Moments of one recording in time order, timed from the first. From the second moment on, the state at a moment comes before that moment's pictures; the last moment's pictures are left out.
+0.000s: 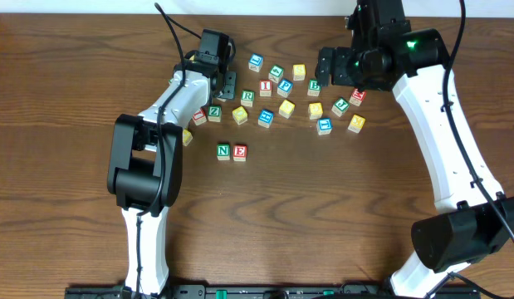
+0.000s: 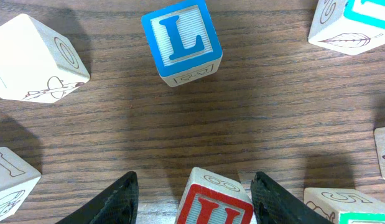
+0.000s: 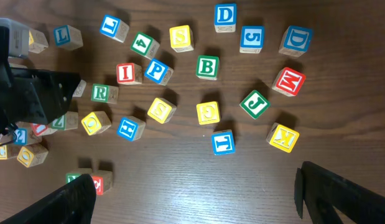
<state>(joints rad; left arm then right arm) -0.25 2.23 1.67 -0.51 -0.05 -0.09 0.25 1.84 1.91 -1.14 -0.08 0.31</state>
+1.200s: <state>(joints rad) -0.25 2.25 1.67 -0.54 -0.06 -0.09 0.25 1.84 1.91 -1.14 -0.08 0.31</state>
